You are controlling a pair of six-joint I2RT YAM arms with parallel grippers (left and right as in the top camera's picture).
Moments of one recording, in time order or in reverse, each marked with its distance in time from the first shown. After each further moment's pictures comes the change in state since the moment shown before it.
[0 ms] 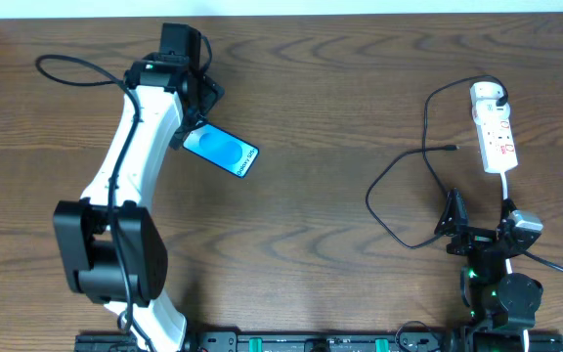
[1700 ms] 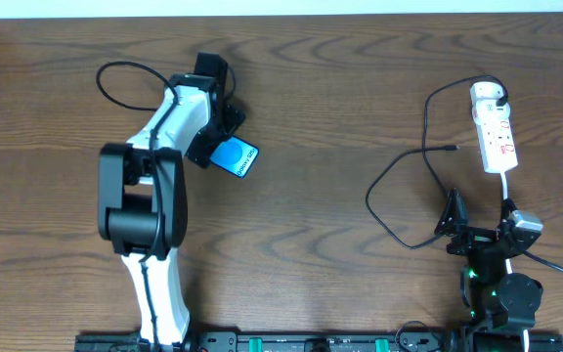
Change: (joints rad) left arm -0.033 0.288 -0.032 0.075 0.111 -0.105; right arm 0.000 0.000 0.000 0.000 0.000 0.000
